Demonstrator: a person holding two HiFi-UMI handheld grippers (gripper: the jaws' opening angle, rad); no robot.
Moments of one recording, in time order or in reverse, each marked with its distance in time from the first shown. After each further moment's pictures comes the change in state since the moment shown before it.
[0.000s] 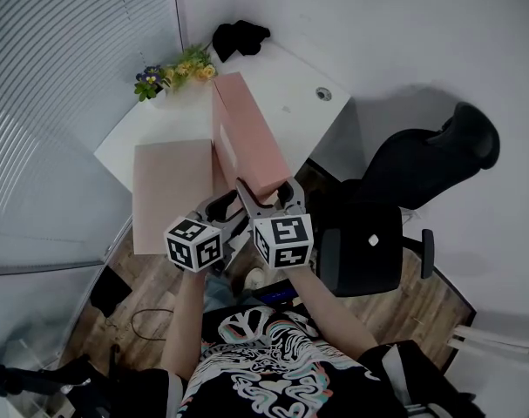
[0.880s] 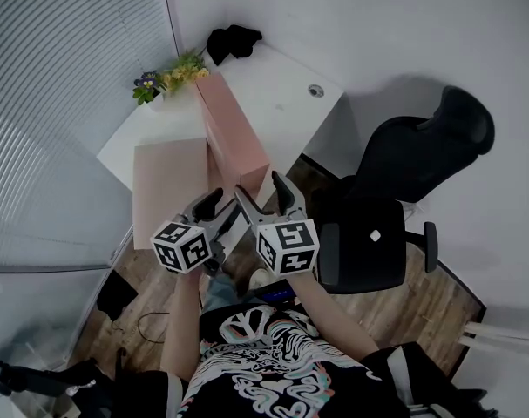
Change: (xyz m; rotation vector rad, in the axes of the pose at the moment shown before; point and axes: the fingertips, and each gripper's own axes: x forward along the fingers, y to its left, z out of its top) left arm -0.026 -0.009 0.007 -0.031 -0.089 0.067; right arm -0.047 0.001 -0.003 0.102 -0.037 0.034
